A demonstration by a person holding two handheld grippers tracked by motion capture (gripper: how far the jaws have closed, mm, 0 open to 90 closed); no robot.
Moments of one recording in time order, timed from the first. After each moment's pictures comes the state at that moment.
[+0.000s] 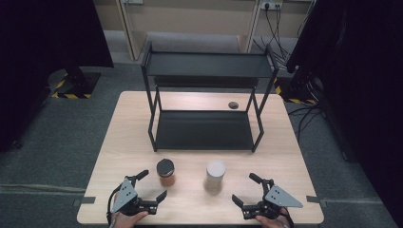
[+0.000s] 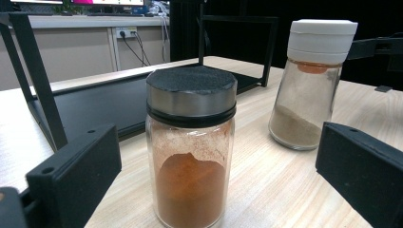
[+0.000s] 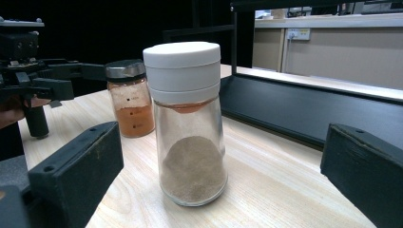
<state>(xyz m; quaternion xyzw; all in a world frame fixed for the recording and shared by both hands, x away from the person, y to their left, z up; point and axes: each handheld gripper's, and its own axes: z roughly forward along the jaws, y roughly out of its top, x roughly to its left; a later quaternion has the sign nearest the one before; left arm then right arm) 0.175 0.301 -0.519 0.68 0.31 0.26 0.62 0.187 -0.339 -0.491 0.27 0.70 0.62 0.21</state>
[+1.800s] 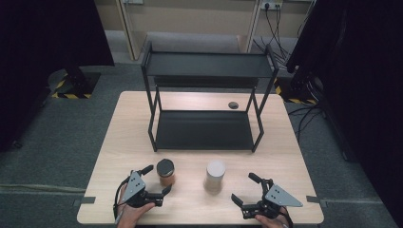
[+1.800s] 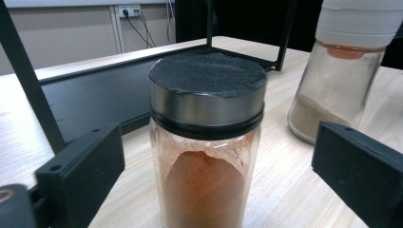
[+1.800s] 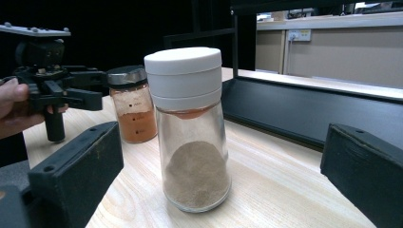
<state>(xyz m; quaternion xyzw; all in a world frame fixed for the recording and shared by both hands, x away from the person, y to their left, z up) 0.198 0.282 -0.503 0.70 0.33 0.25 0.58 0.188 -0.338 -0.493 0.28 0.69 0.63 0.21</state>
